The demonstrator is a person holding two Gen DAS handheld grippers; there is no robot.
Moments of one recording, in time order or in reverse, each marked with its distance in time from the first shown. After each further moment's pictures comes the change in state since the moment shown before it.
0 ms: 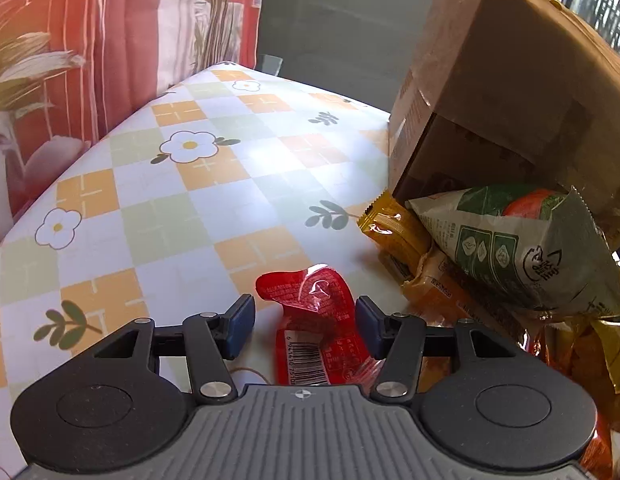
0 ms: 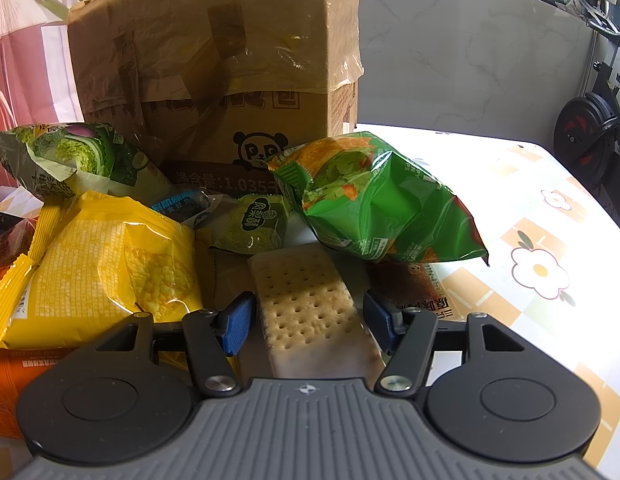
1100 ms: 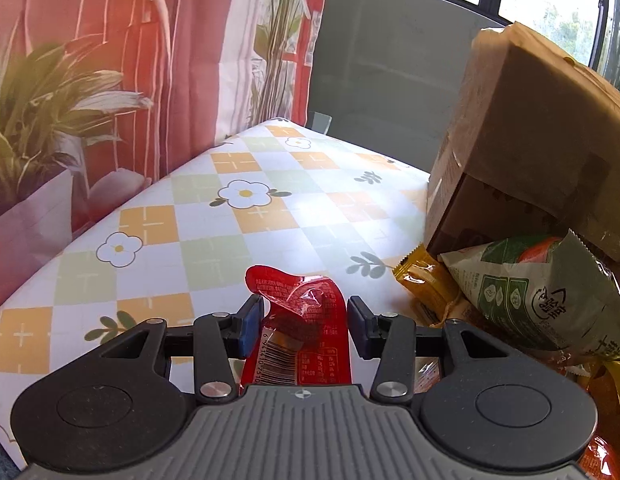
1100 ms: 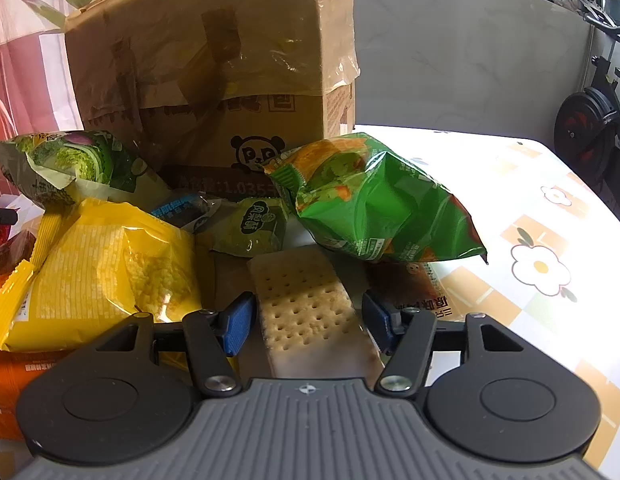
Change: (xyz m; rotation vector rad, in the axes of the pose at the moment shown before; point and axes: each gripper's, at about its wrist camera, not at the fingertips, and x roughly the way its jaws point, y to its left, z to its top) left arm -0.030 0.000 -0.007 -0.063 -0.187 0.158; right arm -0.002 -0.003 0.000 0.021 -0.006 0.005
